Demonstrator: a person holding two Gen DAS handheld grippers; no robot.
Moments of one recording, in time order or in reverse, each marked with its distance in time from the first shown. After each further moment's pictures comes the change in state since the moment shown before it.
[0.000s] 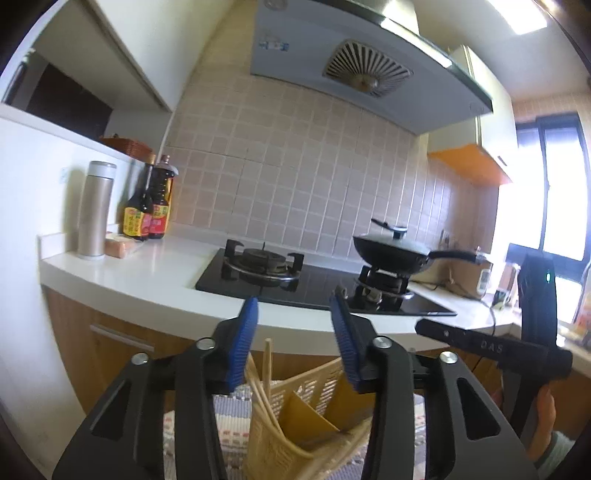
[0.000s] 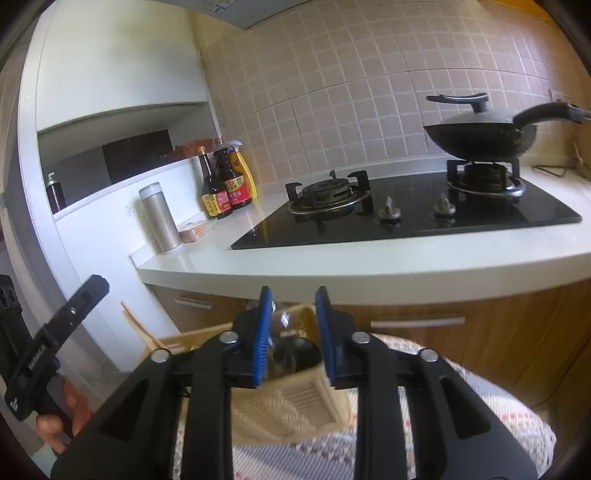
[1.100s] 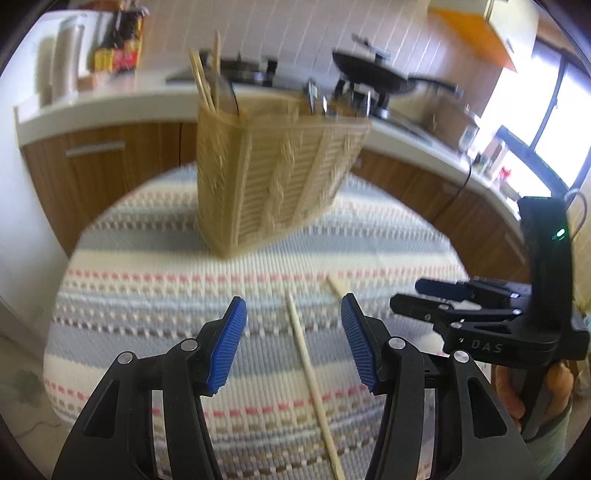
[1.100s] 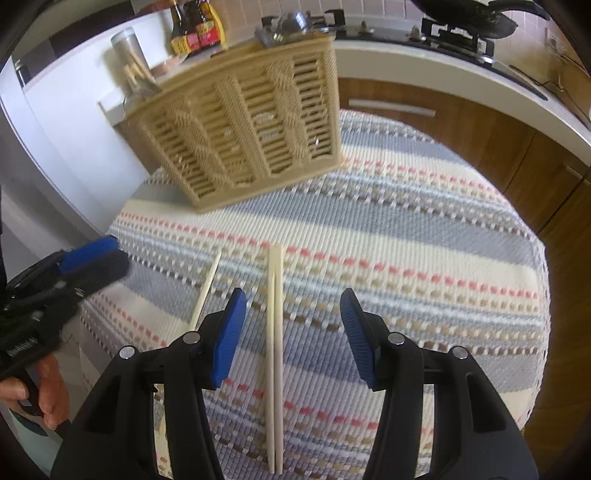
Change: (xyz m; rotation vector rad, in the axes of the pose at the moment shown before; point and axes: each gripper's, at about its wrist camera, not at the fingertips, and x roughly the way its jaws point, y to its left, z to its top) left arm -0.026 -0.024 -0.111 -0.018 0.749 -0.072; right arm -0.045 0.046 -0.144 0.000 0.582 -0.194
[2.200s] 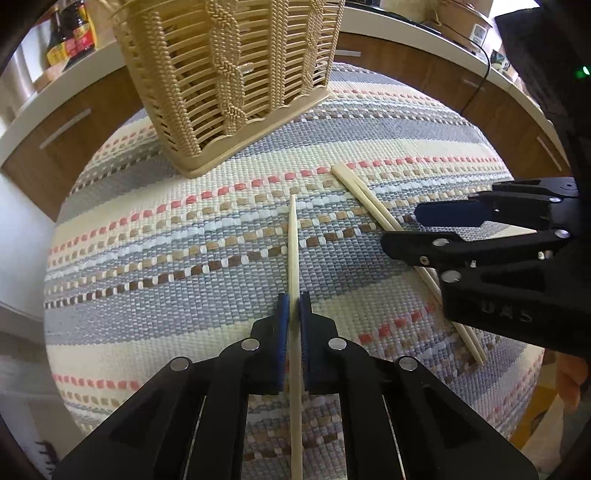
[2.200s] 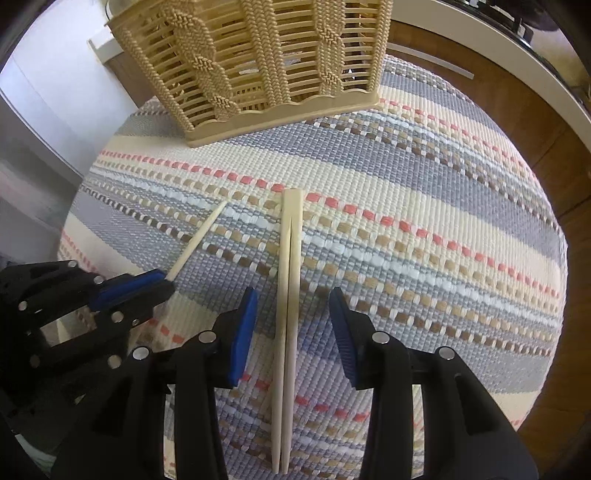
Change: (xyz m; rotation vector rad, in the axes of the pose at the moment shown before) left arm 0.059 -0.022 -0.027 0.175 0.300 0.138; right arm 0.064 0.037 0.018 -0.092 0.228 -0.053
